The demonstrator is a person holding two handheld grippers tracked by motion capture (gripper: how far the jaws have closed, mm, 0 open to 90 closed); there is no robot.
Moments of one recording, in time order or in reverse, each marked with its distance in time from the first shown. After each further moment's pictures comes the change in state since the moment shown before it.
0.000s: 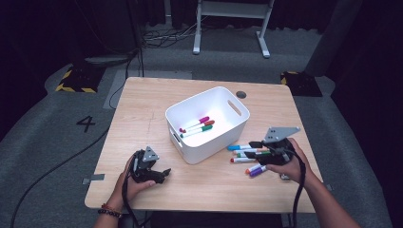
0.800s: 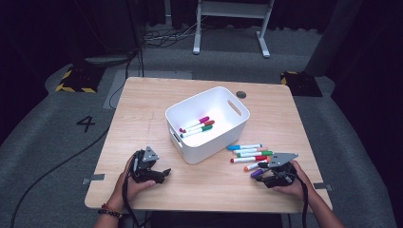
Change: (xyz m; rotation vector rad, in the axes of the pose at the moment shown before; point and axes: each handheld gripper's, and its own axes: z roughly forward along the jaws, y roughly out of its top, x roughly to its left) left arm 0.000 0.000 0.000 0.000 0.001 0.000; right arm -0.004 -0.108 0.036 0.109 0.003 -0.007
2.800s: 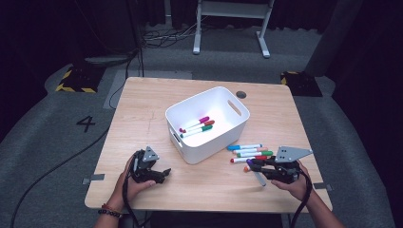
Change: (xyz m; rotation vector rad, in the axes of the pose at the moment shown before) left arm 0.000 0.000 0.000 0.001 0.001 0.000; right arm 0.019 0.046 -0.043 -0.288 0.075 0.020
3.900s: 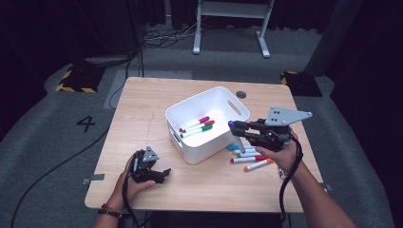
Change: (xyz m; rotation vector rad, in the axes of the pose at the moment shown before) left arm 0.000 0.000 0.000 0.001 -0.001 0.000; right arm 0.014 0.147 -0.002 -0.185 -0.017 -0.074
